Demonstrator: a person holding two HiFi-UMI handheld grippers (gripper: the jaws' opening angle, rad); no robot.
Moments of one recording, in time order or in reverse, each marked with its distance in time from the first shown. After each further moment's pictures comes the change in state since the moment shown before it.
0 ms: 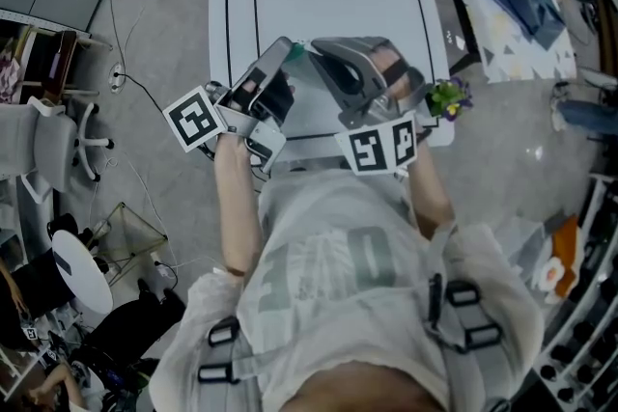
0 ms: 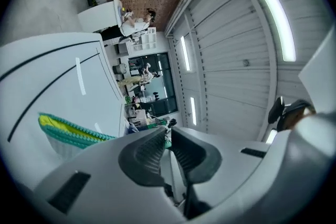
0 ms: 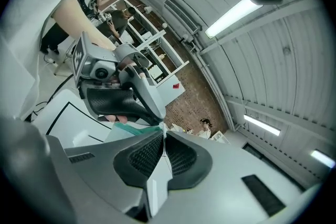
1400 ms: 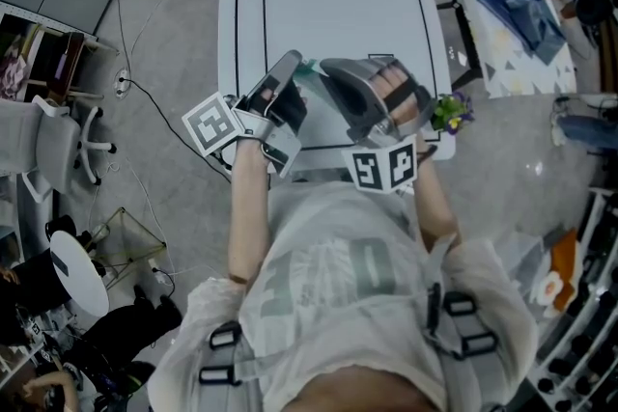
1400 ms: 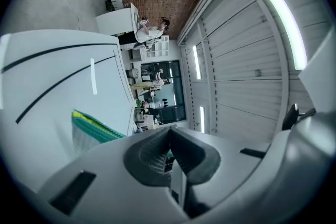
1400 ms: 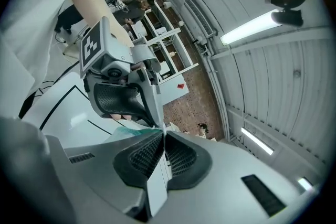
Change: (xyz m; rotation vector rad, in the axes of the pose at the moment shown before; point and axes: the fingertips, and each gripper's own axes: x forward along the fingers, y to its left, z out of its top) left arm -0.003 0.016 0.002 -0.107 -0.092 0.067; right arm -0.007 0.012 0.003 -0.203 0.030 -0.013
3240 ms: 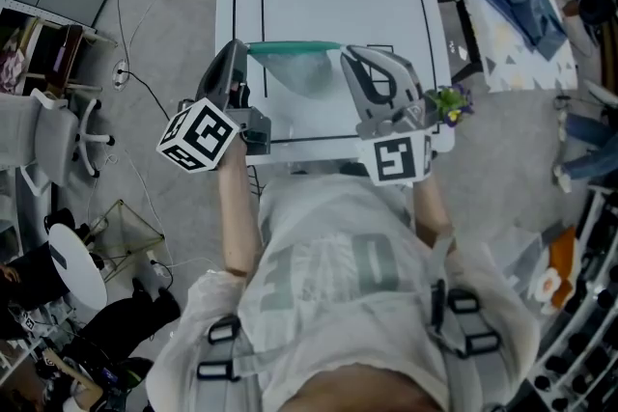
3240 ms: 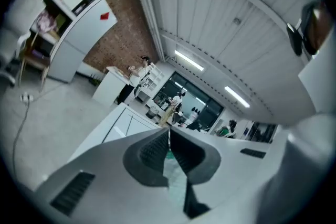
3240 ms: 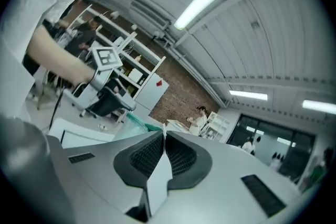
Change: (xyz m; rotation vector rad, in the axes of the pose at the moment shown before) left arm -0.063 0.027 0.073 0.693 -0.203 0.440; right arm -0.021 -0.031 -0.022 0.487 0.018 -0.036
